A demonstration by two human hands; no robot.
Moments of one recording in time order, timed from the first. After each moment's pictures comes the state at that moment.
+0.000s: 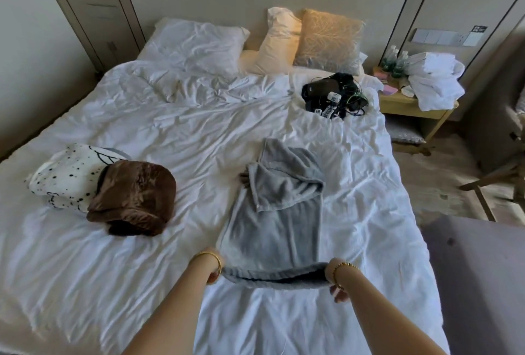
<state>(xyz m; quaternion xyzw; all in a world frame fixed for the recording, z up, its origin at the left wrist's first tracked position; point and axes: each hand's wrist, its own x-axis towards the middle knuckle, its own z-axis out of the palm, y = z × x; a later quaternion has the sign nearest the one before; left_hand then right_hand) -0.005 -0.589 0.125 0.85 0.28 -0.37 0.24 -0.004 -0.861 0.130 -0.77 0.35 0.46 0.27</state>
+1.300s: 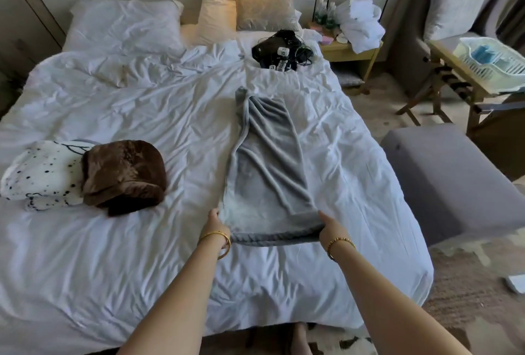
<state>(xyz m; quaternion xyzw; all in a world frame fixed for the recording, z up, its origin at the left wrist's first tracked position) -0.128 -0.531 0.094 0.87 0.21 -0.22 0.38 -0.201 -0.774 0.119 -0.84 0.33 0.18 0.38</state>
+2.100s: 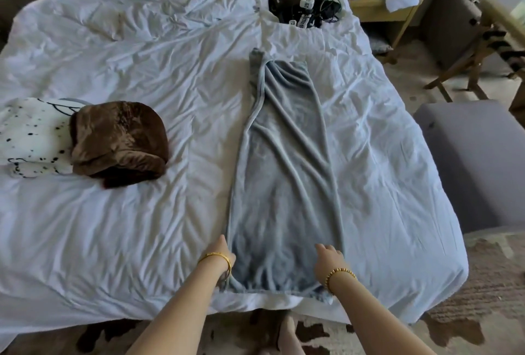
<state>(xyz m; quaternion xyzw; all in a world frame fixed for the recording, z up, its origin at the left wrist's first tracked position) -0.147 -0.499 0.014 0.89 0.12 -0.42 0.14 -0.215 -0.729 0.000 -0.89 0.20 0.38 0.17</state>
